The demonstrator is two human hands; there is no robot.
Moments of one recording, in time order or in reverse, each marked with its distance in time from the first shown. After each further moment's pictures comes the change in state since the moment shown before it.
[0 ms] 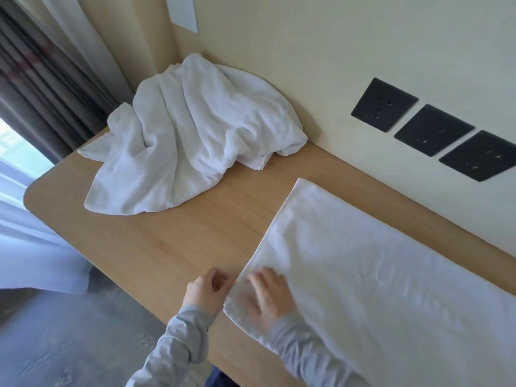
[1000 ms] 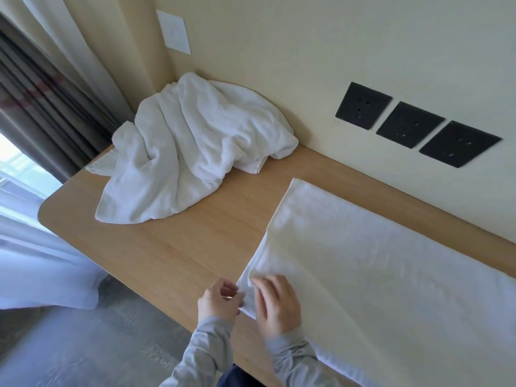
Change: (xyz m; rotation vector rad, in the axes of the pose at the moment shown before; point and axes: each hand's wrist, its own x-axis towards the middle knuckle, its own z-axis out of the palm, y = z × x) left_hand -0.031 0.001 0.016 -0.268 0.097 -0.132; right_hand -0.028 -0.026 0.013 0.051 0.592 0.052
